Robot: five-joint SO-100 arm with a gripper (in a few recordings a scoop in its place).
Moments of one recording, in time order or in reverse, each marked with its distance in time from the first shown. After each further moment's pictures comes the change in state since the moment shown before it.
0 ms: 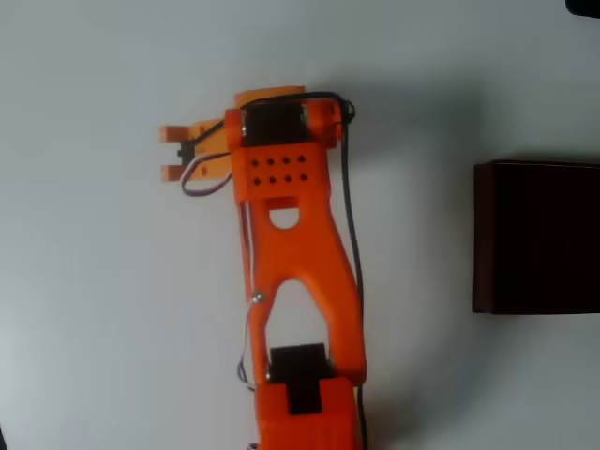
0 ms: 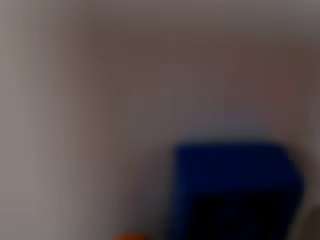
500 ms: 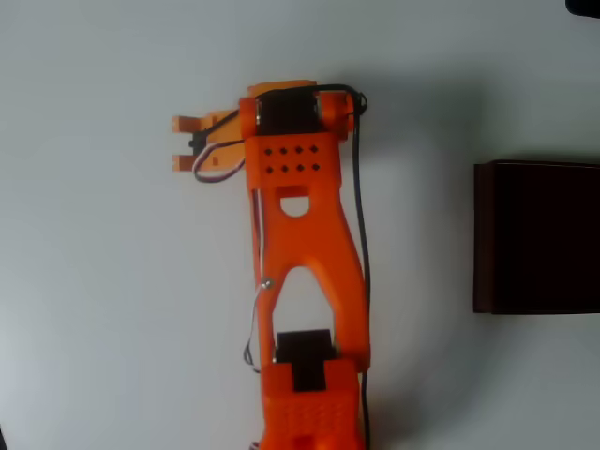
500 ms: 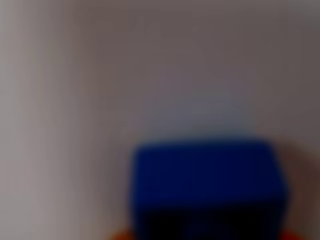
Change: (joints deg) arm 1.4 -6.3 -7.2 2.3 0.3
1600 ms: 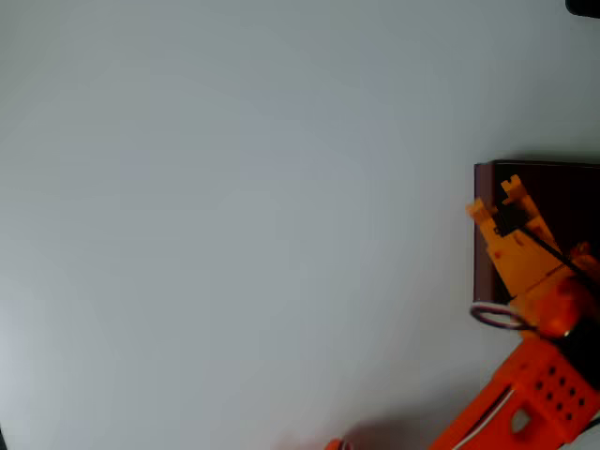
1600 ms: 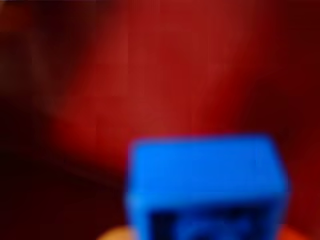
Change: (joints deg) arm 49.0 45.2 43.0 -12.0 10.5
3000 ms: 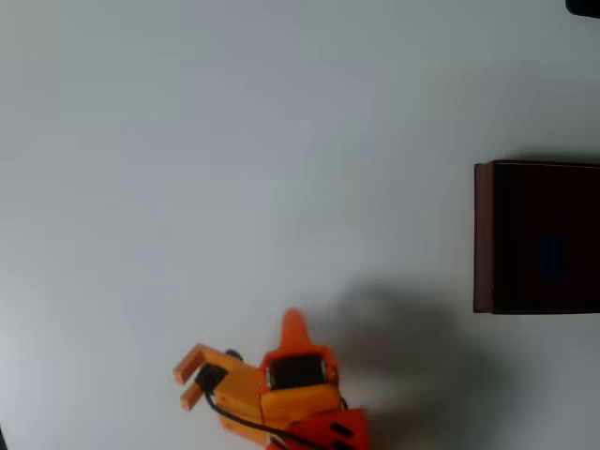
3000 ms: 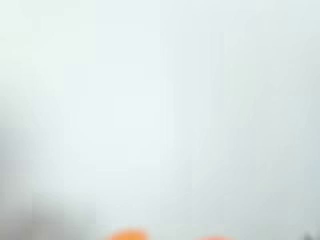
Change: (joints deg) arm -50.9 96.1 71.8 5.3 -11.8
